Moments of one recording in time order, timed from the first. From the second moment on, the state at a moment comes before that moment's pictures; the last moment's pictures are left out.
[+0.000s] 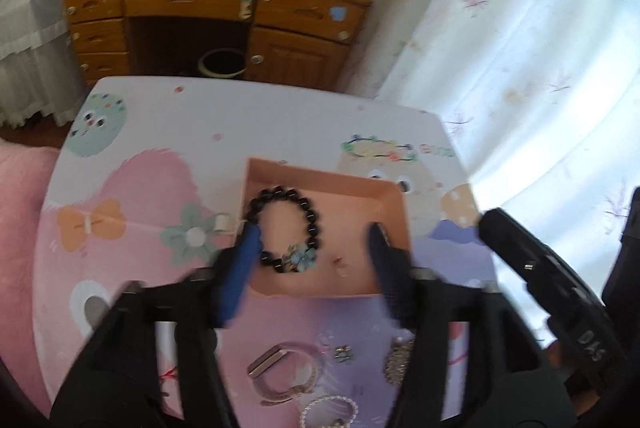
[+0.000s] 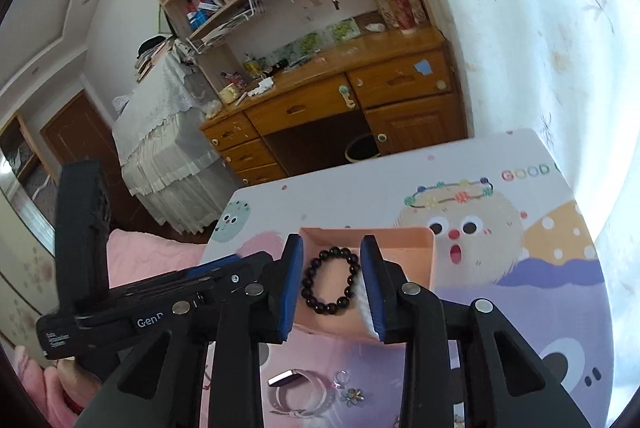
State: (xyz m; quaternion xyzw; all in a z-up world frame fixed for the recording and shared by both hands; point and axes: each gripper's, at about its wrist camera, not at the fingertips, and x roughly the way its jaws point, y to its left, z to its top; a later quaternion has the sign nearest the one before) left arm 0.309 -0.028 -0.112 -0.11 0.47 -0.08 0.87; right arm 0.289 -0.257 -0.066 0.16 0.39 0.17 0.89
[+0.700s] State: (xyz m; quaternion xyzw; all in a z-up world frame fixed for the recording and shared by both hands) left arm 0.206 0.034 -0.176 -0.17 0.53 0.01 0.83; right arm 0.225 -0.318 -0.160 0.23 0.54 0.08 0.81
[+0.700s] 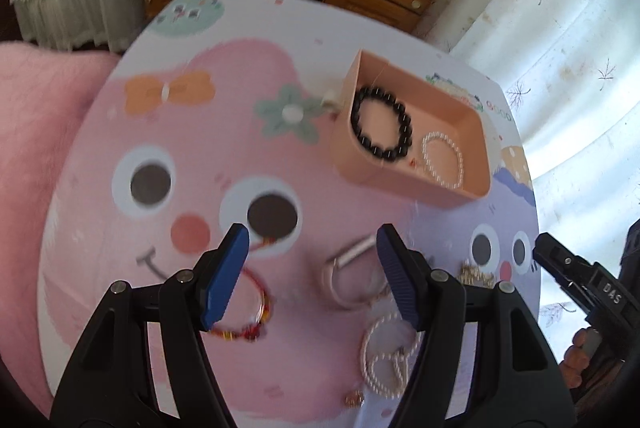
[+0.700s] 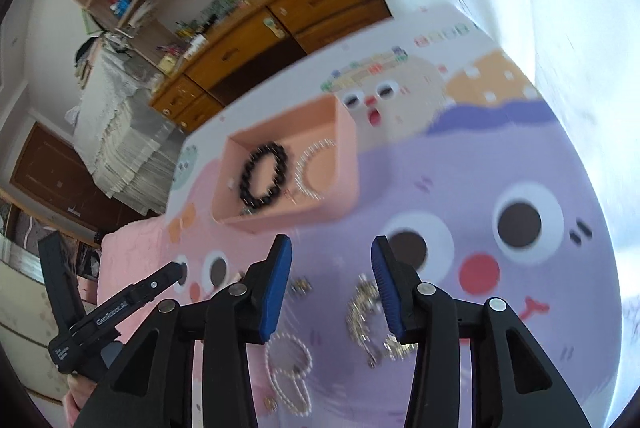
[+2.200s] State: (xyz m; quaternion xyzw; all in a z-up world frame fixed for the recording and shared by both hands) left arm 0.069 -0.055 -0.236 -0.05 0.56 -0.05 0.83; right arm 0.185 -0.294 -0.229 0.10 0.62 -0.05 0.78
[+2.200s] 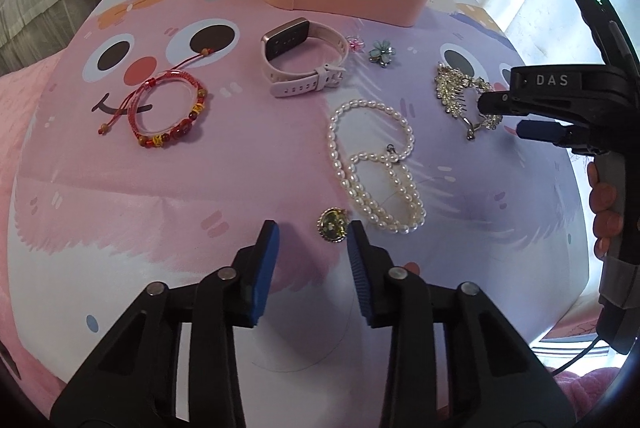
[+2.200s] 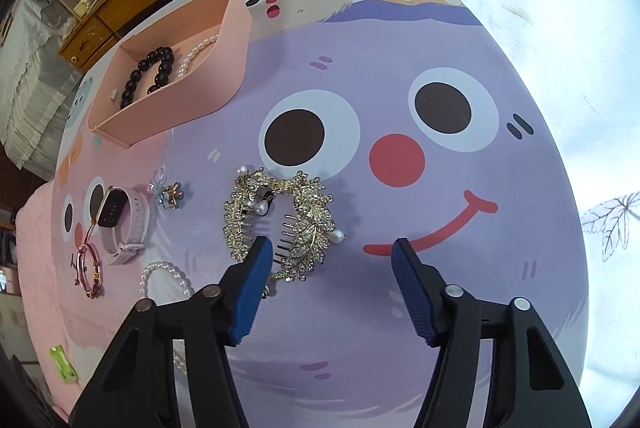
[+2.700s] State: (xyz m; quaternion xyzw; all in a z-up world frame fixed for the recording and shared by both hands) left arm 0.074 -0.067 -0.237 -0.02 0.55 -0.08 0.83; right arm 0.187 -0.286 -0.231 0.08 0.61 -0.02 0.78
